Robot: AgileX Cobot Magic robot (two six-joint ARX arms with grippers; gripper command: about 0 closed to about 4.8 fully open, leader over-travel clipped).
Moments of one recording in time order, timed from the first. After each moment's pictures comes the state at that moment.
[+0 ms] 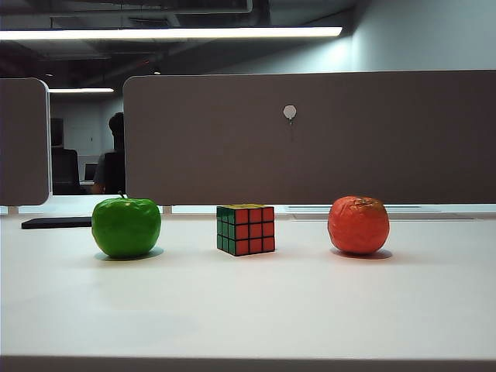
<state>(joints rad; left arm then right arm) 0.04 0.05 0.01 0.09 0.17 -0.02 -0.08 0.00 0.01 0.11 -0.11 0.00</state>
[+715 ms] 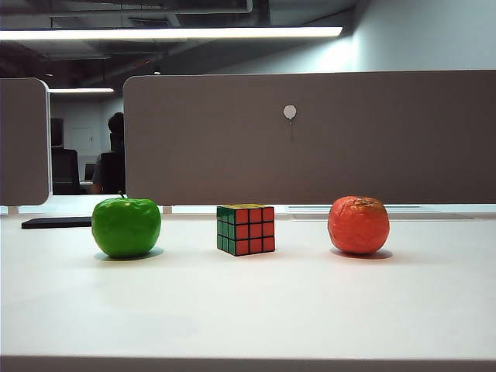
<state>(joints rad) 0.04 0.05 0.01 0.09 0.19 -0.03 -0.08 0.00 0.01 0.11 -0.11 0.00</state>
